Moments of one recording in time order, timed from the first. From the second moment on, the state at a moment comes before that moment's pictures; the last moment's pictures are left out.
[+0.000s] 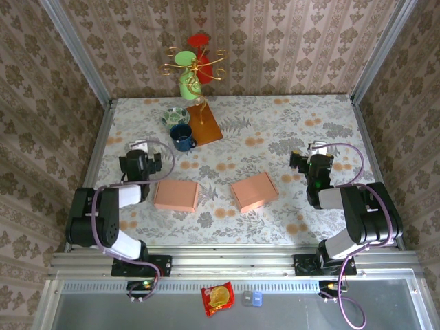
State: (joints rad) left arm -0.07 1.52 0.42 0.68 -0.27 0.06; right arm 0.06 1.53 0.38 0.78 0.26 0.08
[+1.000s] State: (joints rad) left arm -0.05 1.56 0.36 0.87 -0.22 0.07; right arm 0.06 1.53 0.38 0.78 0.26 0.08
